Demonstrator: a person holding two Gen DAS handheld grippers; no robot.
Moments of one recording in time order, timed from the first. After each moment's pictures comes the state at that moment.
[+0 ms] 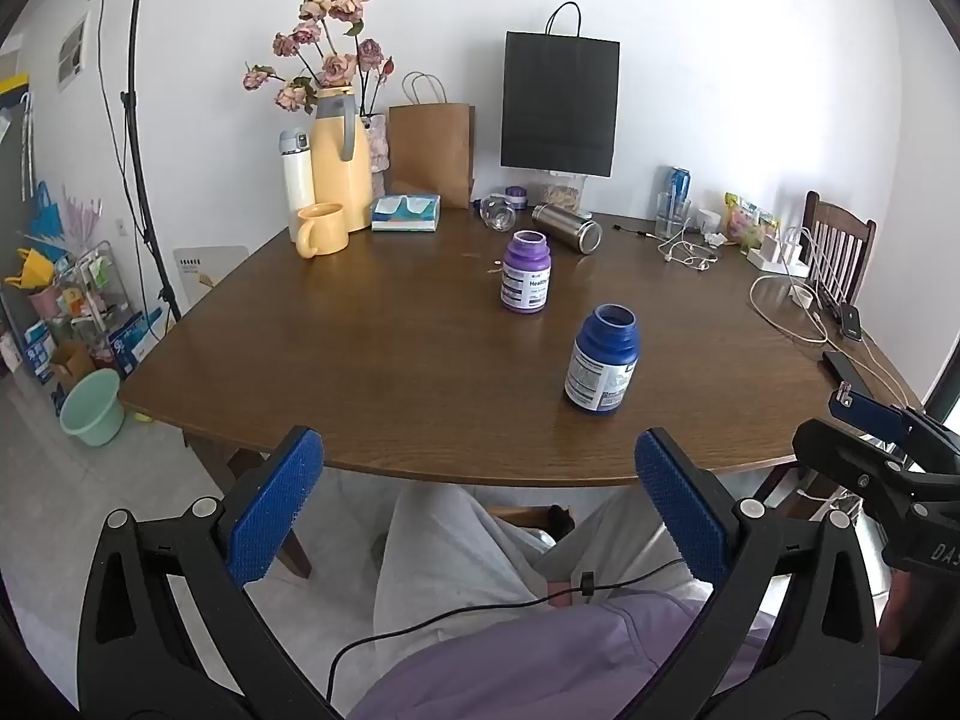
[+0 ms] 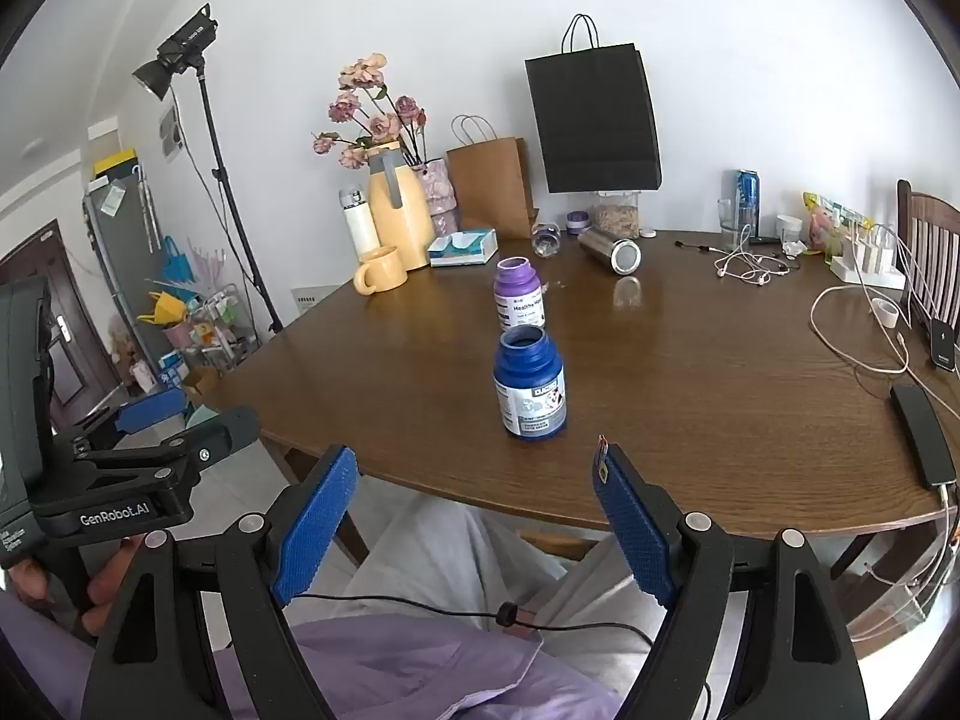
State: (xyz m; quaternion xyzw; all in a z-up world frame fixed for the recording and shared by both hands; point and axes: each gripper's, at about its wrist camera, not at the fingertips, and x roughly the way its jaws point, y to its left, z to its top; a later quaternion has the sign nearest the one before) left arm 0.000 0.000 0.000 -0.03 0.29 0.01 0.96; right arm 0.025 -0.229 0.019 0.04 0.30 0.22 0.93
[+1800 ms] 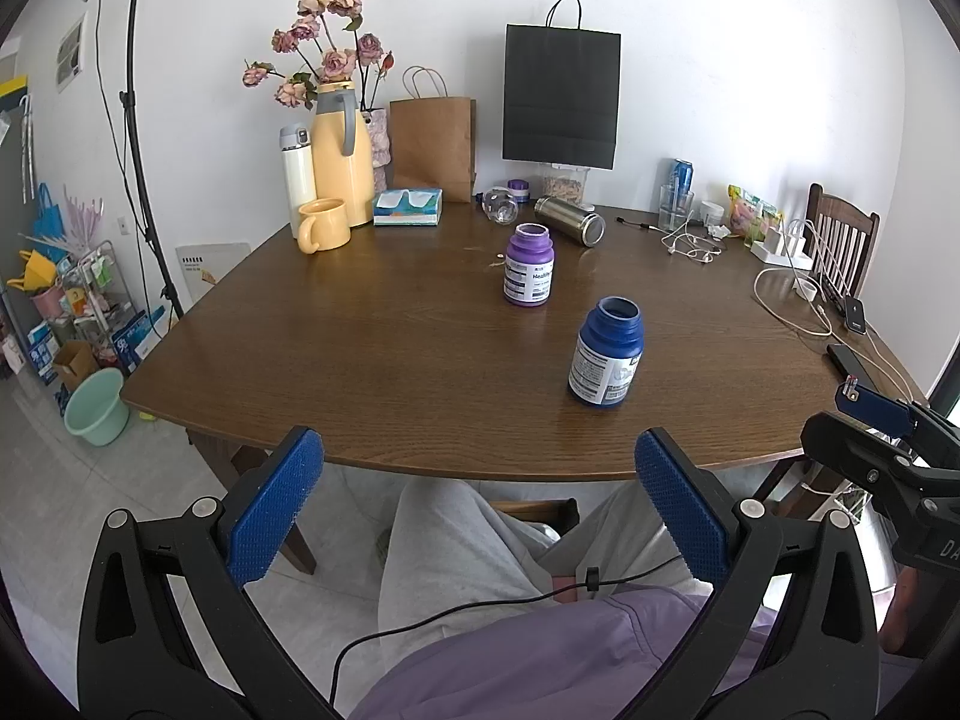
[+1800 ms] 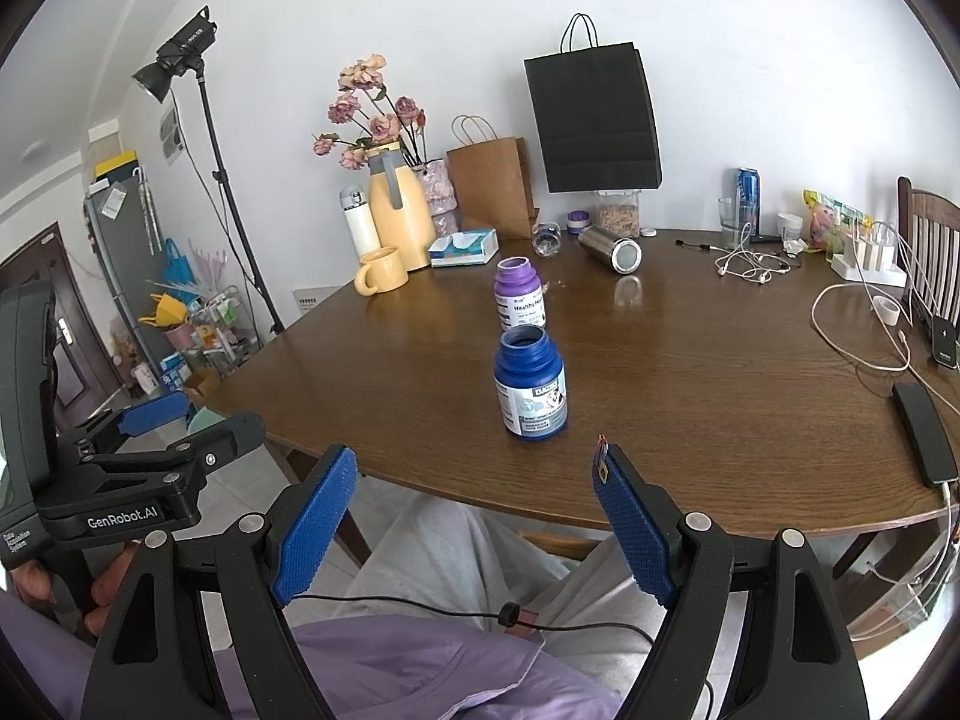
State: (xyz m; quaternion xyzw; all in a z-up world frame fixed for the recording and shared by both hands) left arm 0.000 0.000 0.000 -0.02 0.30 0.01 0.95; right arm 0.025 -0.230 0.020 0.04 0.30 0.22 0.93
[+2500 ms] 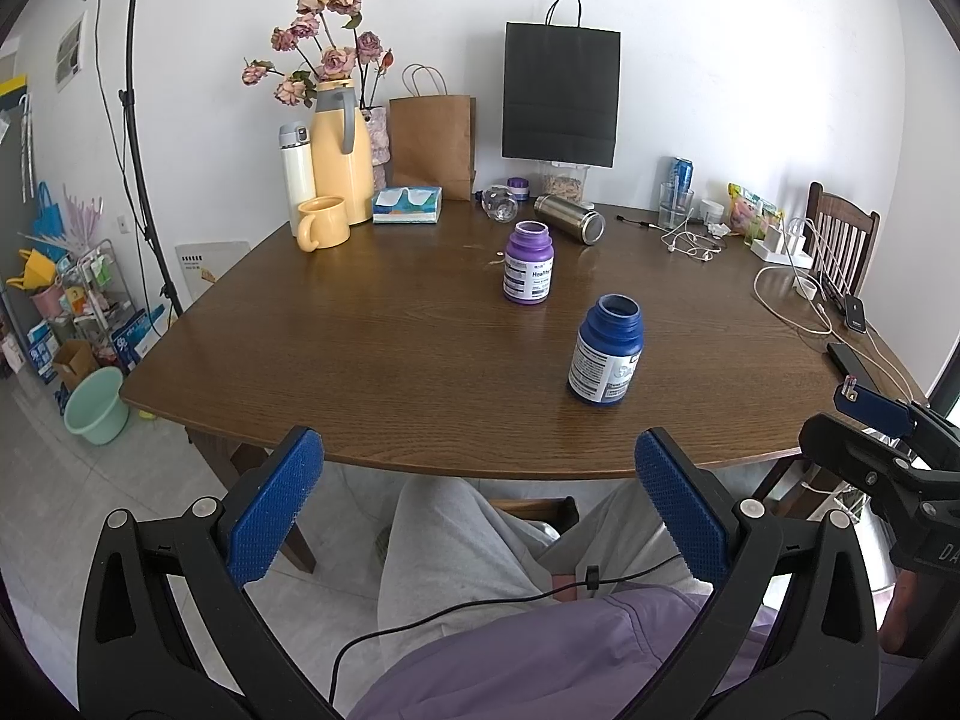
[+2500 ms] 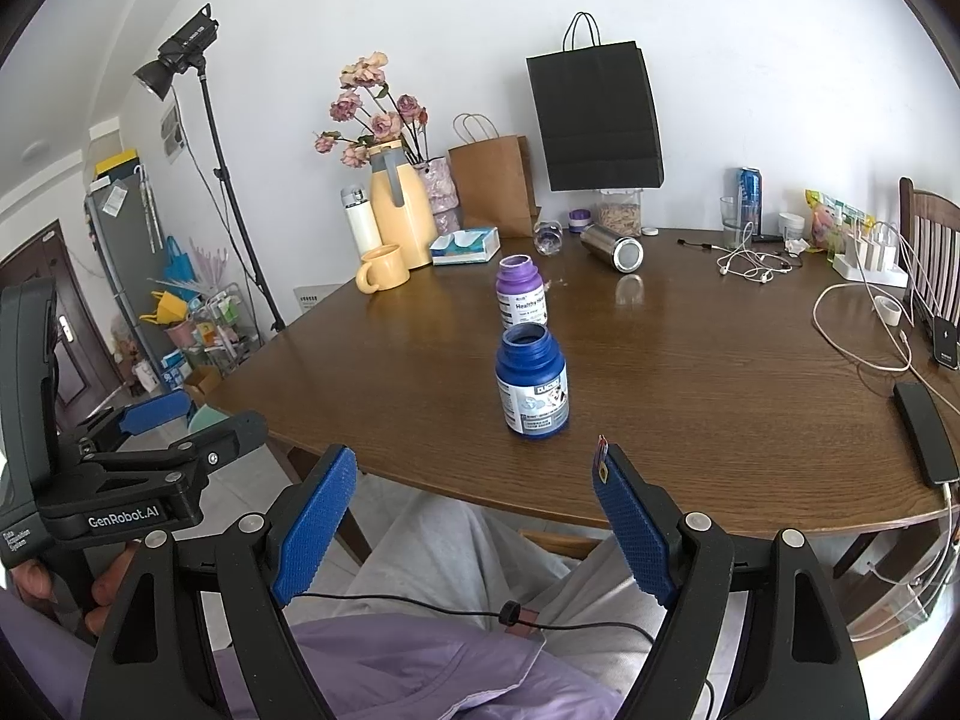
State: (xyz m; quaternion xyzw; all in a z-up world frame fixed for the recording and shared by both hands) left arm 0.000 0.000 0.000 -0.02 0.30 0.01 0.95; right arm 0.025 -0.231 0.021 0.04 0.30 0.22 0.93
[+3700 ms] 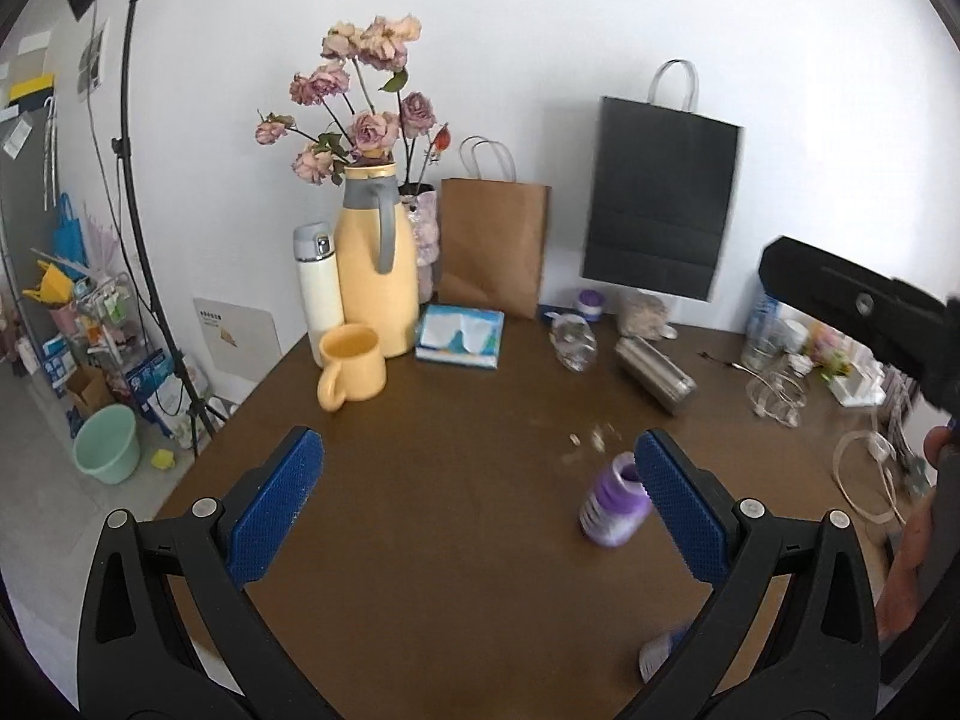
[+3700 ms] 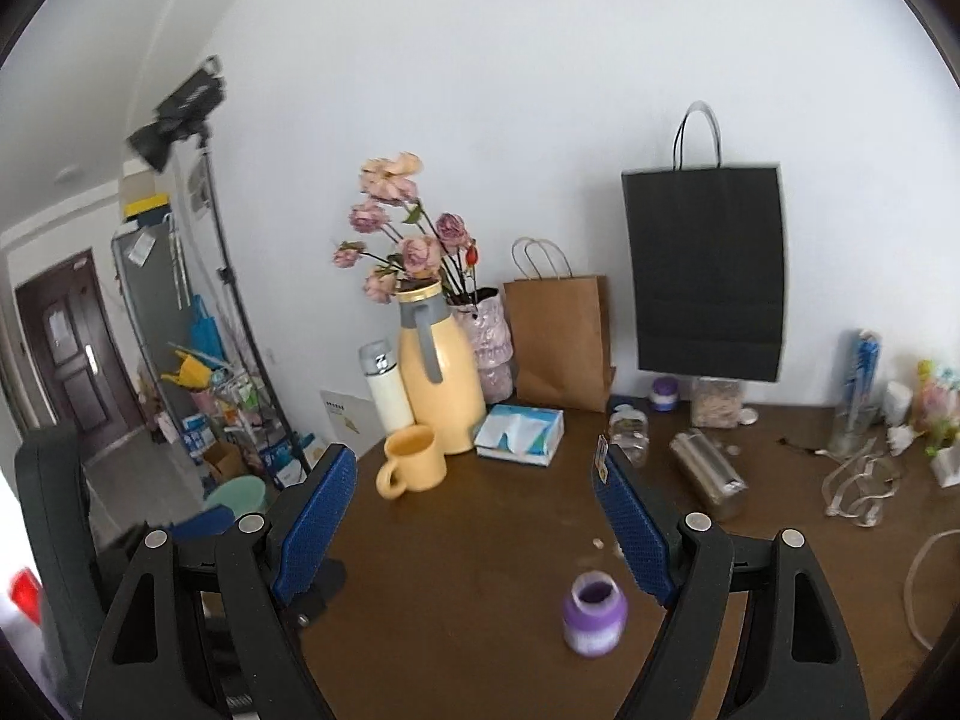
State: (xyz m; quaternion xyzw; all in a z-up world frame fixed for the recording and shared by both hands) left arm 0.238 0.083 0.104 -0.05 0.27 0.06 0.96; right arm 0.309 -0.099 0.162 0.05 0.23 0.27 0.93
